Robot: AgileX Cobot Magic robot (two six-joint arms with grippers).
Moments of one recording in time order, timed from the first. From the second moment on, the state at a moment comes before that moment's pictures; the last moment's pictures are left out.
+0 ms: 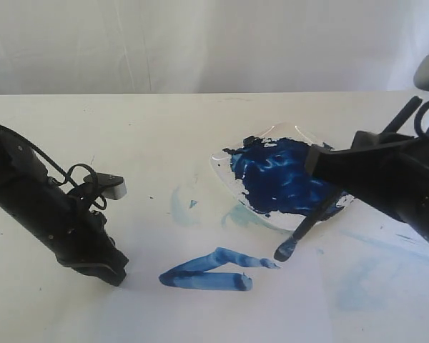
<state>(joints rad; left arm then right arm) -0.35 1.80 -0.88 -0.73 0.72 0.86 1.31 0.97 -0.57 1.75 -1.00 -1.14</state>
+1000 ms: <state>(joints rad) -0.35 1.80 -0.88 -0.73 0.72 0.86 1.31 0.97 -0.57 1.64 -0.69 -1.22</state>
